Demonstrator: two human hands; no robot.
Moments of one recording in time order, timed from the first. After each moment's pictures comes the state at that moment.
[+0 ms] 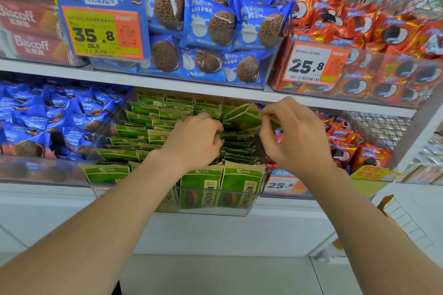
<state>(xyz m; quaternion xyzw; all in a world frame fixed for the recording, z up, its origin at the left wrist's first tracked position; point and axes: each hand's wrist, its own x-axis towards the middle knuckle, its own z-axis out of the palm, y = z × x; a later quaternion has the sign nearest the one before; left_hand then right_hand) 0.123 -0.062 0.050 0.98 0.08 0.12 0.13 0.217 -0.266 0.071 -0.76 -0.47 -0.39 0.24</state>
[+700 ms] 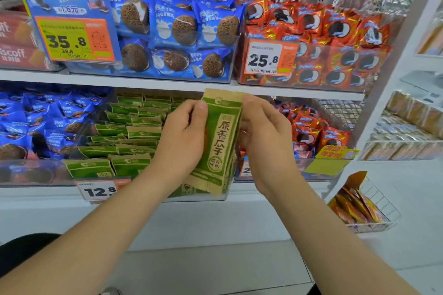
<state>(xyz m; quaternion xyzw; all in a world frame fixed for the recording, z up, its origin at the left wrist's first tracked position) 0.078 -0.141 0.074 0.75 0.11 0.31 0.57 0.132 -0.274 0.089 -0.58 -0.18 0.05 0.79</state>
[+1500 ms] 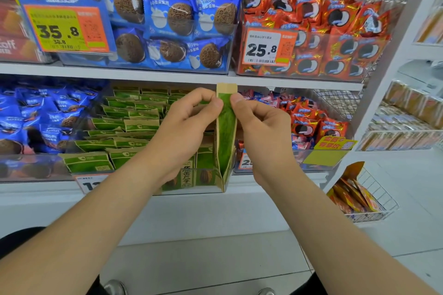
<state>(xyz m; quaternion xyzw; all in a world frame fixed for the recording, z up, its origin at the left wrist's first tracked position) 0.064 -0.143 0.090 0.71 0.02 0.17 0.68 0.129 -0.276 0.082 -0.64 -0.19 0.01 0.74</state>
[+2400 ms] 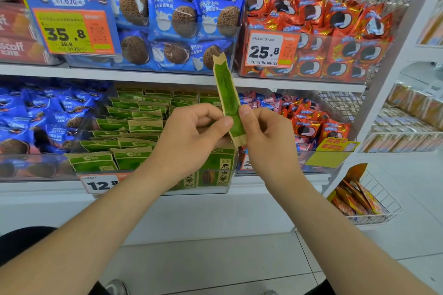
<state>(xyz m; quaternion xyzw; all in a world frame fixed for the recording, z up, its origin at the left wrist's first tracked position) 0.061 -0.145 0.076 0.74 0.00 0.21 0.64 0.132 -0.289 0.072 -0.75 -0.26 -0.09 0.60</state>
